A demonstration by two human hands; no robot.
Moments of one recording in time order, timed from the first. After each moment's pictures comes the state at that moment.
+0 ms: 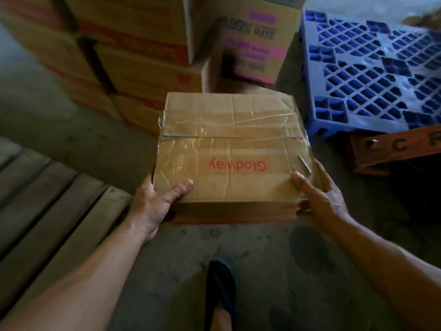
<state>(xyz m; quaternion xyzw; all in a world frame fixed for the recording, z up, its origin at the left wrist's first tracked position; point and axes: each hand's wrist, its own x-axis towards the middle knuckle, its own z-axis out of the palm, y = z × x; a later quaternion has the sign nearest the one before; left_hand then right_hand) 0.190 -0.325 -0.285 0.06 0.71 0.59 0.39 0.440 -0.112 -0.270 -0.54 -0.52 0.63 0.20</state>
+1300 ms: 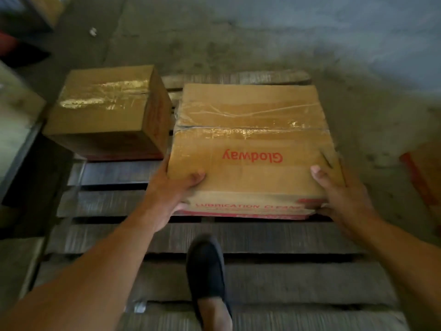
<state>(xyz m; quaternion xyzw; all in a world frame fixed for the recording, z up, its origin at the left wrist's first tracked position) -0.162 -0.944 -0.235 -0.31 0.63 0.71 0.06 -0.231 -0.627 -0.271 -0.16 -0.73 0.65 -0.12</state>
